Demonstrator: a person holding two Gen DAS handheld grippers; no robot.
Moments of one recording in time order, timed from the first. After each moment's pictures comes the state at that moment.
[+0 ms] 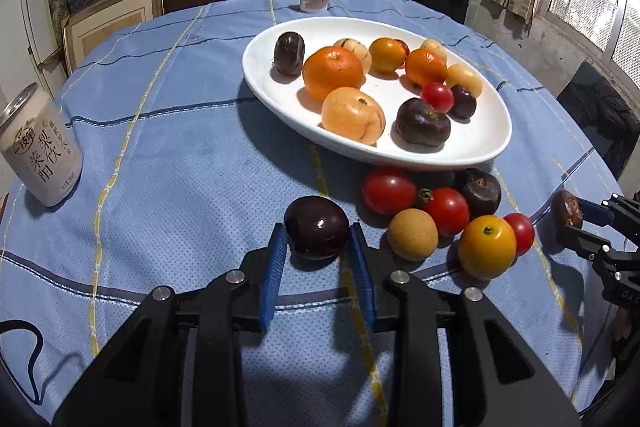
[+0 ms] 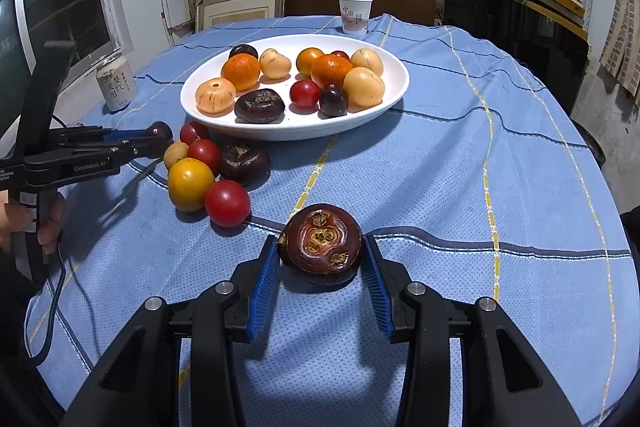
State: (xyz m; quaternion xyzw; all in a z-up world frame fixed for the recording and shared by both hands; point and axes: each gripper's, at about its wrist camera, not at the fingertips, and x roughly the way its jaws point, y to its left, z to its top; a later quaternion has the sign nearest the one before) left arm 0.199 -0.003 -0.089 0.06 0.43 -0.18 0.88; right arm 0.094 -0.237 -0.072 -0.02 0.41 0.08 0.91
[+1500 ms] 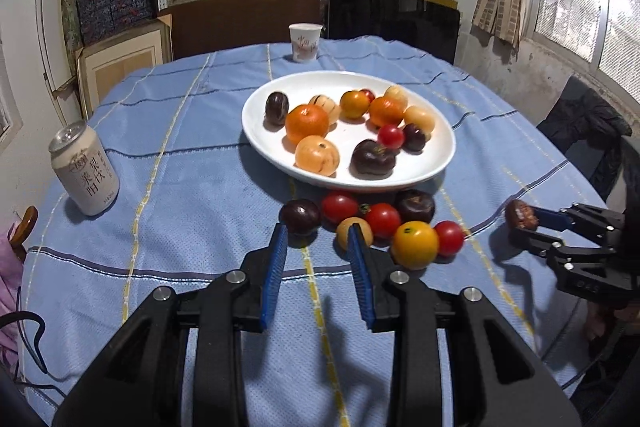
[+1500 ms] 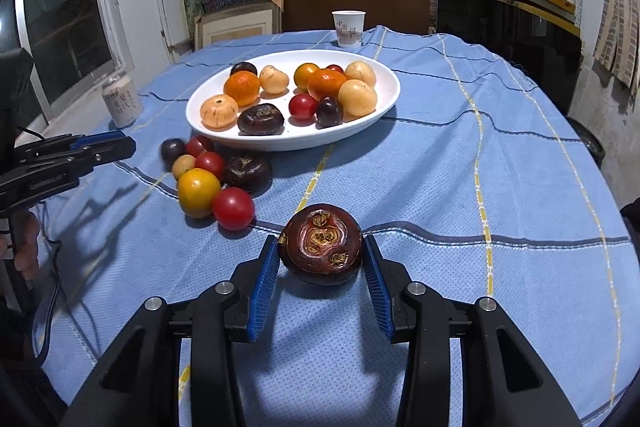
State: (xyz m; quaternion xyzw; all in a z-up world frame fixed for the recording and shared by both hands) left arm 0.132 -0.004 -0.037 0.06 0.36 -0.19 0.91; right arm 0.078 -0.250 -0.064 0.02 0.39 0.09 0.92
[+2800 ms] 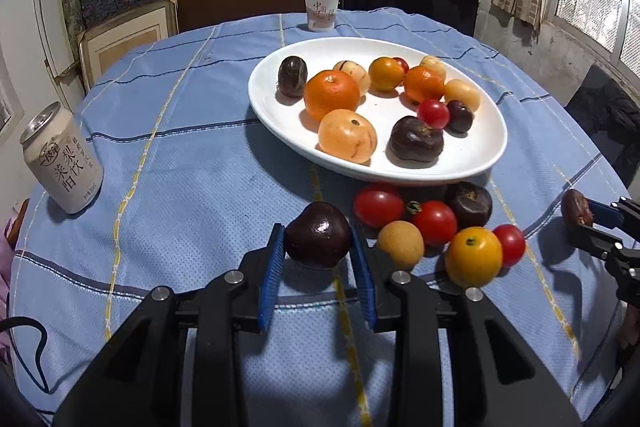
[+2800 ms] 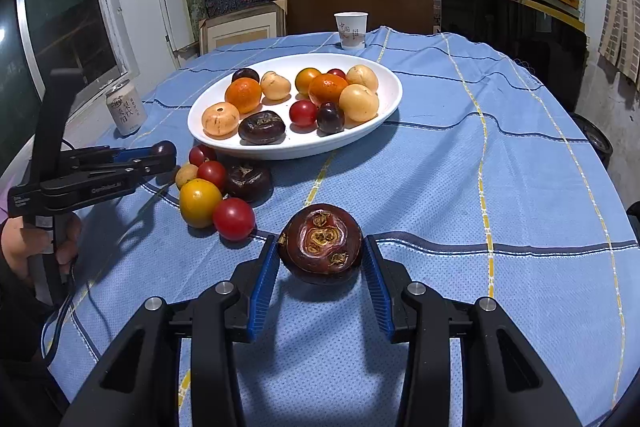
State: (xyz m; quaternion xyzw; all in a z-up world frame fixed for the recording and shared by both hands) left arm 0.181 -0.010 -0.073 0.07 0.40 -0.16 0.90; right arm 0.086 -0.250 -0.062 0.02 0.39 0.10 0.92
